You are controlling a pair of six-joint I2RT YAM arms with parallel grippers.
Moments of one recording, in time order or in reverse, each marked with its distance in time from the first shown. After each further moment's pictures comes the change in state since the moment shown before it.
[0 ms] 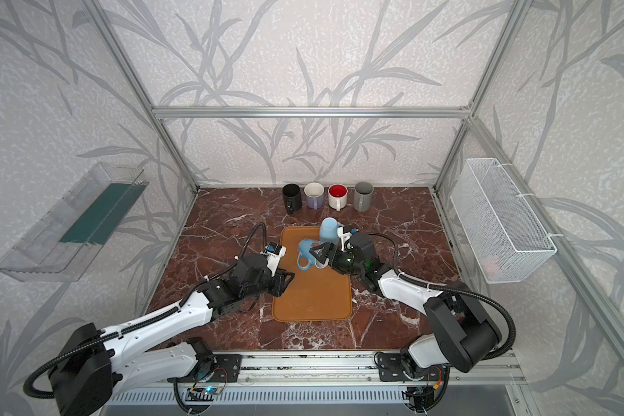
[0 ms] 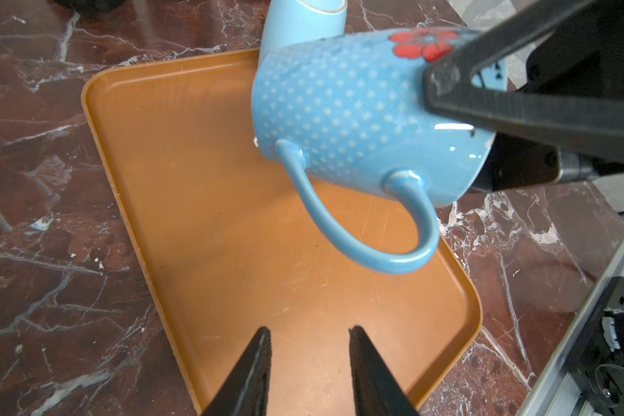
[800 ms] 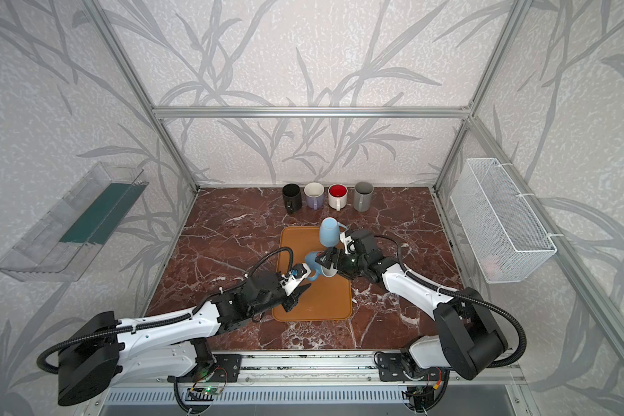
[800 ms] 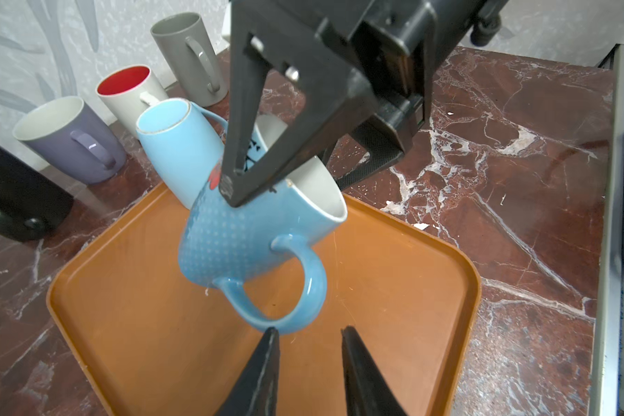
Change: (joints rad) left arm -0.215 0.064 -0.093 0.337 -0.095 0.438; right arm -0.027 -0.026 0.079 -0.346 -0.056 -0.096
